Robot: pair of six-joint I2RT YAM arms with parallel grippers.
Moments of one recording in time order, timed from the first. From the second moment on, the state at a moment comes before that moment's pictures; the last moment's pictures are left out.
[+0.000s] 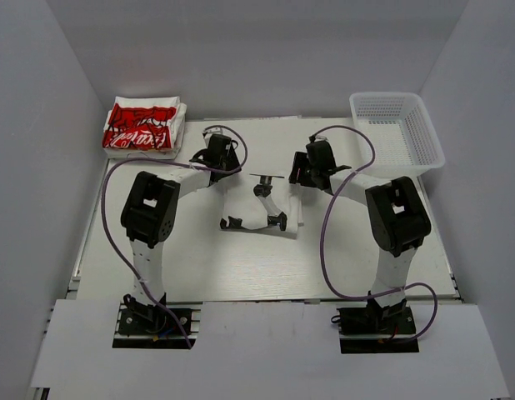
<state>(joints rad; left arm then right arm) -0.41 2.07 1.38 -0.02 -0.22 -0.57 0.42 1.92 1.19 -0.01 0.04 0.46</state>
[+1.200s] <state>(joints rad) -0.44 1.90 1.16 -0.14 0.11 -0.20 0.43 1.22 0.69 -0.07 0.02 0.44</state>
